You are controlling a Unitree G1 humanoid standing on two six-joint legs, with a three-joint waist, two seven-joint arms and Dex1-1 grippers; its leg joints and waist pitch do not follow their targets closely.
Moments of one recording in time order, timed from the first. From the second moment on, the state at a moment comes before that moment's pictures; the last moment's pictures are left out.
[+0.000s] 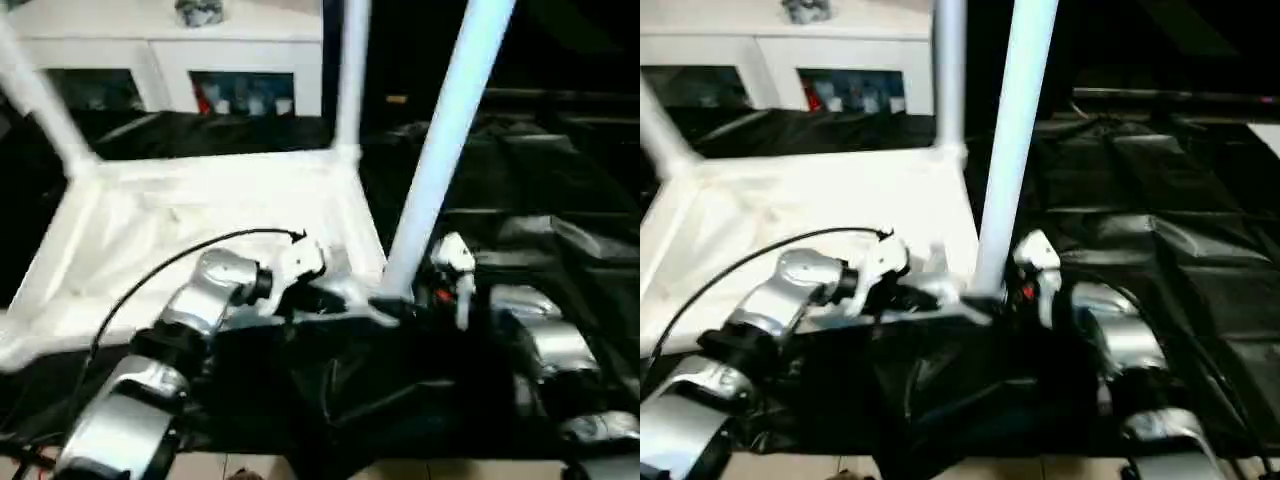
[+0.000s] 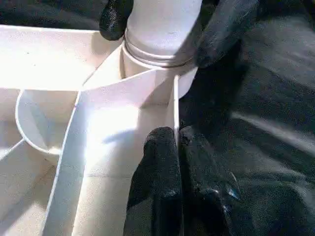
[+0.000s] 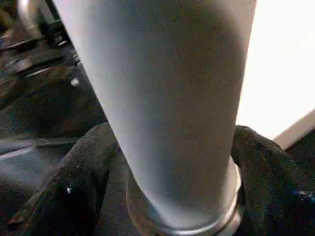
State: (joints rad) left arm -0.67 0.25 -0.28 0.74 0.05 0.04 -1.27; right arm -0.45 -0.36 0.10 0.59 0.19 0.13 1.21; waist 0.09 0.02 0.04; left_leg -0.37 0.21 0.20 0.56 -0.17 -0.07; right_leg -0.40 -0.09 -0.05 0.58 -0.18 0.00
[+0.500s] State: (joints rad) left arm -0.67 0.26 -0.29 0.73 0.03 0.04 -1.33; right arm -0.42 -0.39 0.11 0.51 0.20 0.20 1.25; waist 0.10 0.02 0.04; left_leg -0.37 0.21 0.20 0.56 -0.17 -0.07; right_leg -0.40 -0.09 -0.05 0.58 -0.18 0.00
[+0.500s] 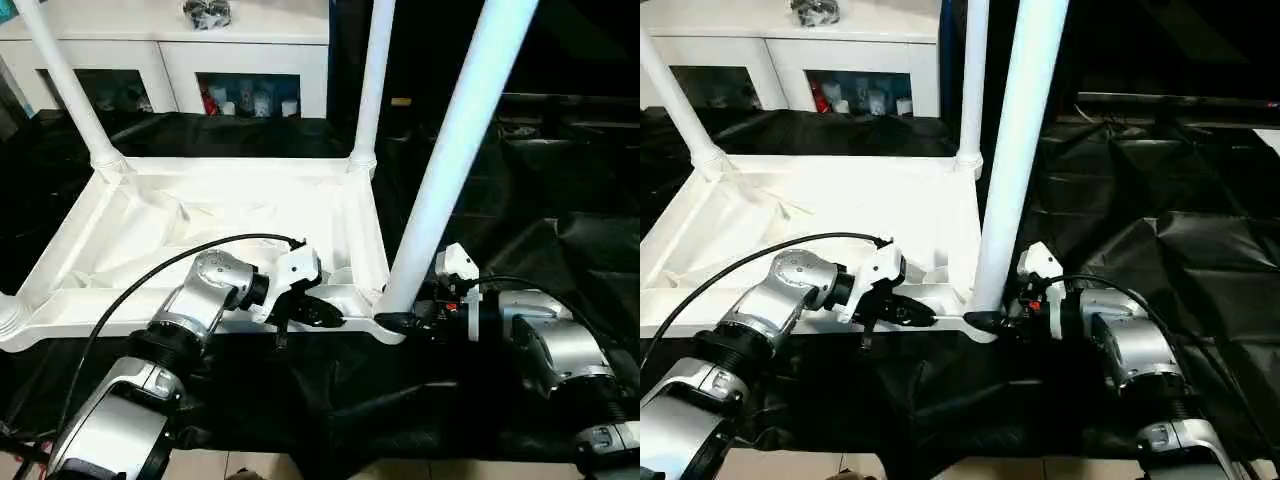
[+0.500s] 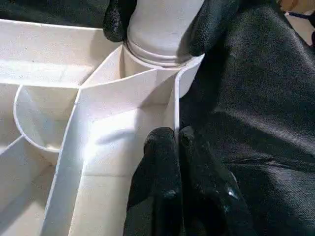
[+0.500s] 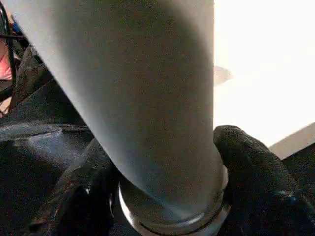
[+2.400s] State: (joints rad) left arm -0.66 0.19 -0.27 0.73 0.06 0.04 -1.12; right arm -0.38 -0.50 0.04 0.47 0.20 0.12 1.17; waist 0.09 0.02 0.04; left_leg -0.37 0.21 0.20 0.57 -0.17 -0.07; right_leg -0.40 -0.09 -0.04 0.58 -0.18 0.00
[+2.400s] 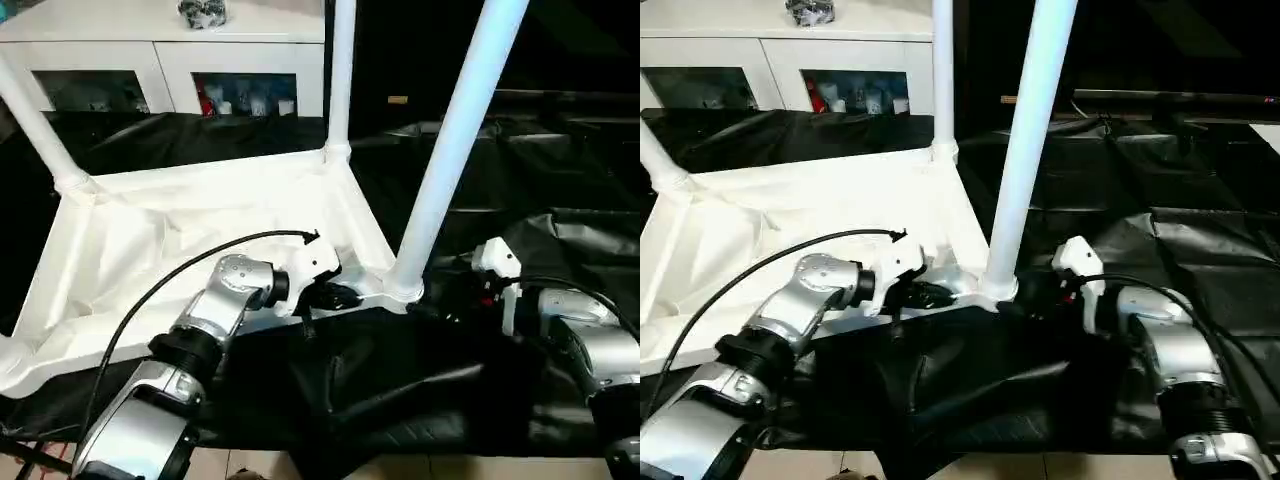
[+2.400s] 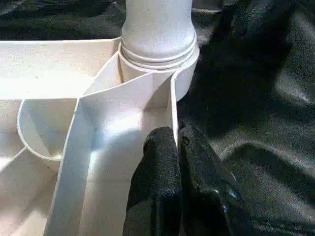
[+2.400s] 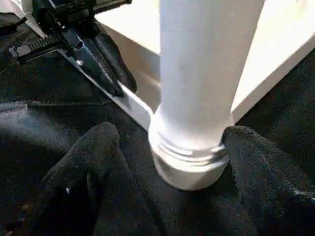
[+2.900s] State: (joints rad) left arm -0.65 0.20 -0.29 0.70 0.05 0.04 -1.15; right arm -0.47 -0.42 0.08 0.58 0.17 0.11 1.12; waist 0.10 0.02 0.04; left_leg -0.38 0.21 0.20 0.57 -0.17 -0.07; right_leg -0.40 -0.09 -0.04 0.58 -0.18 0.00
